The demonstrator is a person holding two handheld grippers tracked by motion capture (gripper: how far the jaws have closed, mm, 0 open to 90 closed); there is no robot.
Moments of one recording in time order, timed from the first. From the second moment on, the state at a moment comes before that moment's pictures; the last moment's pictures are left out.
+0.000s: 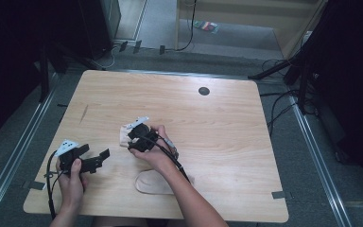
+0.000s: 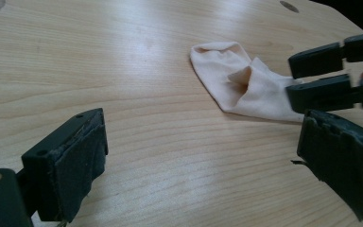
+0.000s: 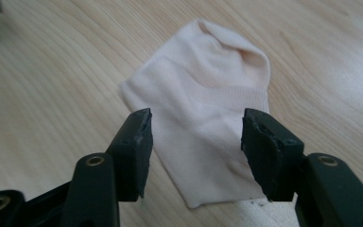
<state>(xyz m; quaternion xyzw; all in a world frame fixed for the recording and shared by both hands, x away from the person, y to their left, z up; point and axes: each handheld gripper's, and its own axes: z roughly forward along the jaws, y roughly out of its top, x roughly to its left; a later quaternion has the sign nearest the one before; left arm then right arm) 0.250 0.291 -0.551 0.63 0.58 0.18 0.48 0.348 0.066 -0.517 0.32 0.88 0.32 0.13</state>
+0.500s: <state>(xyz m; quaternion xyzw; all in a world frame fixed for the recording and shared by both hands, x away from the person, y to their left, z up) 0.250 0.289 -0.551 0.64 0.58 0.18 0.47 0.345 0.051 -0.504 0.38 0.85 0.33 0.14</state>
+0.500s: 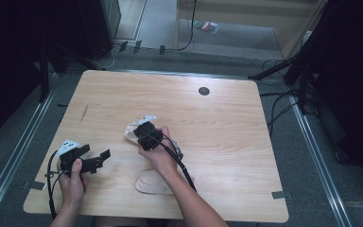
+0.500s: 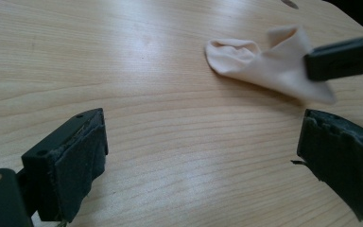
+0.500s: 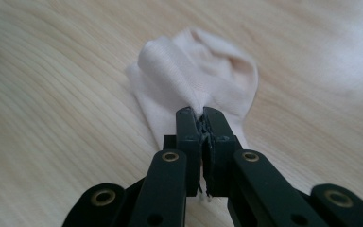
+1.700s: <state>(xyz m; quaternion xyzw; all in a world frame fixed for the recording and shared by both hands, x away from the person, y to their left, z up) 0.252 0.255 -0.545 0.68 0.53 0.16 0.48 0.295 -0.015 -0.447 0.42 0.79 0.43 0.12</state>
